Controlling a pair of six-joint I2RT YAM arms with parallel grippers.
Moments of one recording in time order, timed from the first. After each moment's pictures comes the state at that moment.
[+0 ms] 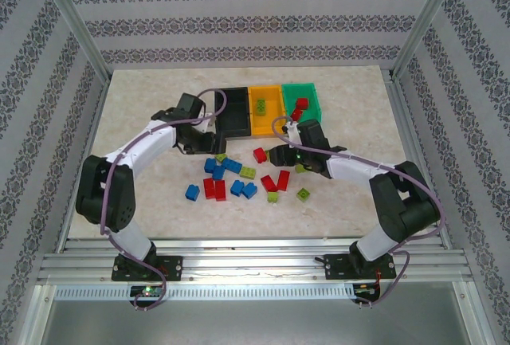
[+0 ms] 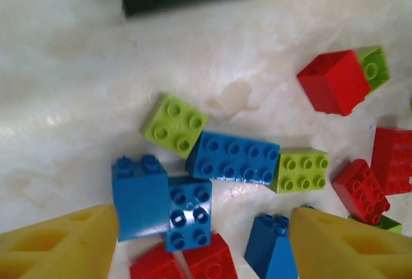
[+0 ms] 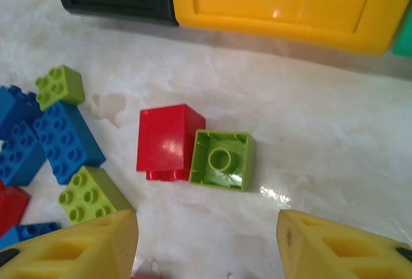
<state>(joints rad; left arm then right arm) -0.29 1.68 1.23 -0.75 0.30 -0.26 0.43 1.57 0.79 0.01 -0.30 0.27</state>
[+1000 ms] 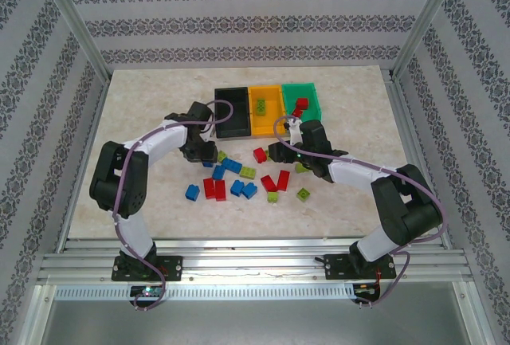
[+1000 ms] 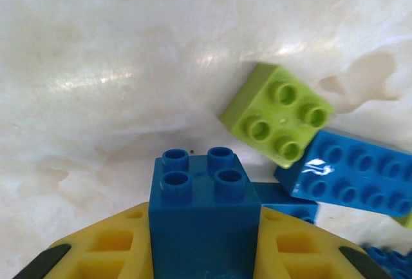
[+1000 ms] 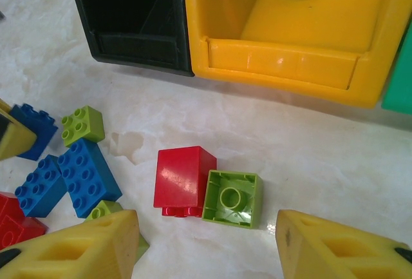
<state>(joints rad) -0.31 1.81 1.26 -0.79 0.13 -0.26 0.44 1.55 0.75 0.15 -0.29 0.29</state>
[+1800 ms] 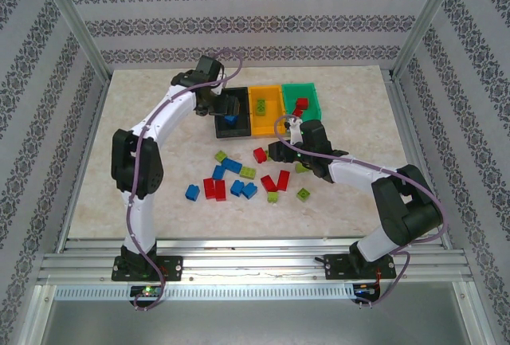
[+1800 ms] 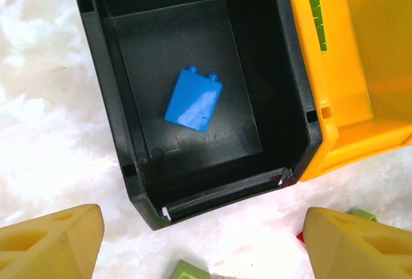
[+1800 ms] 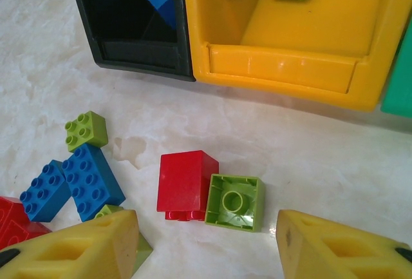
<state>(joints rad) -0.32 2.05 1.89 -0.90 0.10 -0.24 0.43 1.55 0.75 0.16 -0.29 0.31</state>
